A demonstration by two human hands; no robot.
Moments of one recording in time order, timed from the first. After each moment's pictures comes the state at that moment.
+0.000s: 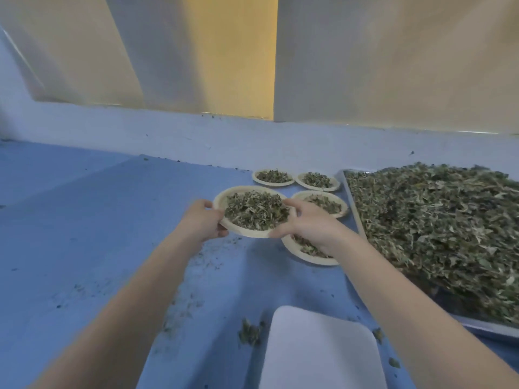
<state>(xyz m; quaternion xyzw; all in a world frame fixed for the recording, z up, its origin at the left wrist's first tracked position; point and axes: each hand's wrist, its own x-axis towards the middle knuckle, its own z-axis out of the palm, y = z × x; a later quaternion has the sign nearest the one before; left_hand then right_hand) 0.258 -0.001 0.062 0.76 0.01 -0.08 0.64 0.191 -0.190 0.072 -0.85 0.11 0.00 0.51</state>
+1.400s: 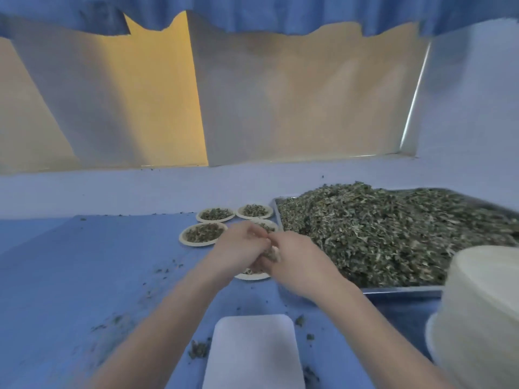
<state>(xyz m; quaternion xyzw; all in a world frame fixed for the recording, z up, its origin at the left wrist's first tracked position) 0.092 -0.087 0.138 0.80 -0.30 -0.12 0.51 0.022 -0.187 0.120 -0.96 0.11 -0.18 0.20</state>
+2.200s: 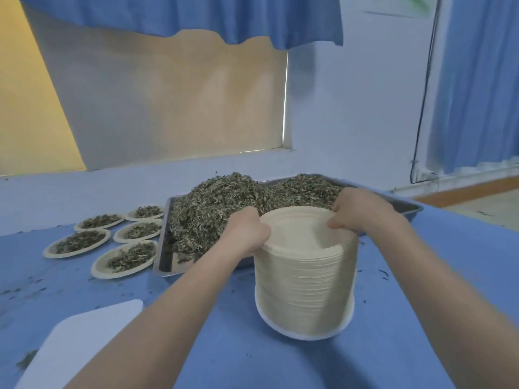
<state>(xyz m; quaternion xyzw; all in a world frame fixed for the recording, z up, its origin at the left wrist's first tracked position) -0.075 -0.280 0.121 0.85 -0.42 -0.09 0.31 -0.225 -0.392 0.153 -0.89 0.45 -0.09 0.04</state>
